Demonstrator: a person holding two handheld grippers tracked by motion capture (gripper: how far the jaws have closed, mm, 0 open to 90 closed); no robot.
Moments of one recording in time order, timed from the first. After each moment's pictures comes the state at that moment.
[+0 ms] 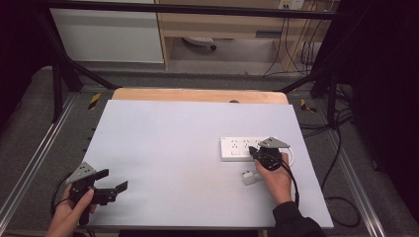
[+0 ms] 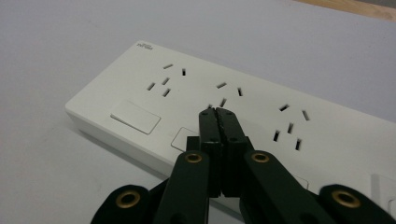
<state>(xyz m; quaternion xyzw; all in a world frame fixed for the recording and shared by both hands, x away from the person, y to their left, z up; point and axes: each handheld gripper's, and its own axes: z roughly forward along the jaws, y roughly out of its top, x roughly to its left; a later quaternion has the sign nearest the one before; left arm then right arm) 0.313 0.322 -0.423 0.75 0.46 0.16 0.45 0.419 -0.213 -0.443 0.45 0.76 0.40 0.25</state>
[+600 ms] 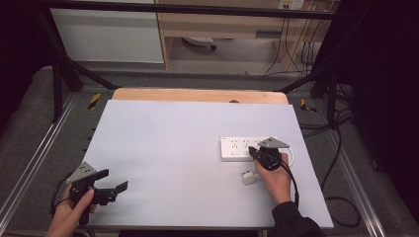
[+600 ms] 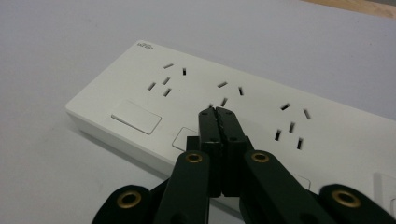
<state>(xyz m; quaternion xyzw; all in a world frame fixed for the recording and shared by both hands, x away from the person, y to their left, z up) 0.313 0.322 -0.423 0.75 0.46 0.16 0.45 0.419 -0.212 -0.443 0.46 0.76 0.40 0.25</state>
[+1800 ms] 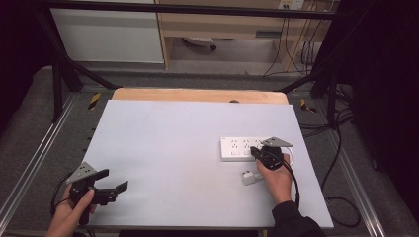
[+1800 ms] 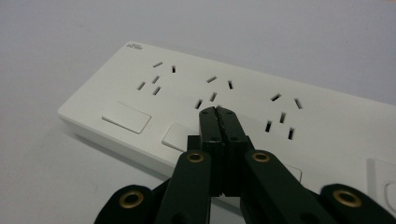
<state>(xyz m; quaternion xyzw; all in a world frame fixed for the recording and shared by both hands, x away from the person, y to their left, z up) 0.313 0.322 -0.423 0.75 0.46 0.16 0.45 0.421 -0.219 -0.444 0.48 0.74 0.40 0.23</state>
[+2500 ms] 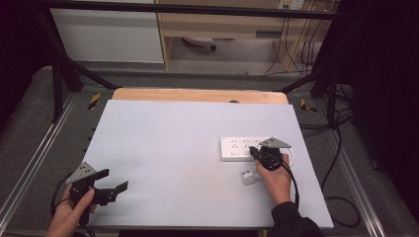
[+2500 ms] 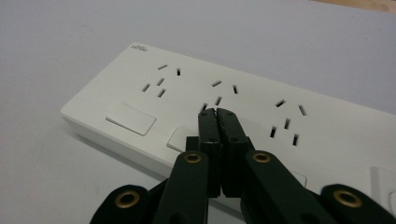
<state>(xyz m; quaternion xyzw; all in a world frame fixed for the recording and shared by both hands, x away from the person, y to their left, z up) 0.313 0.322 -0.423 0.75 0.46 0.16 0.45 0.419 -0.215 -0.445 0.47 0.75 0.40 0.25</state>
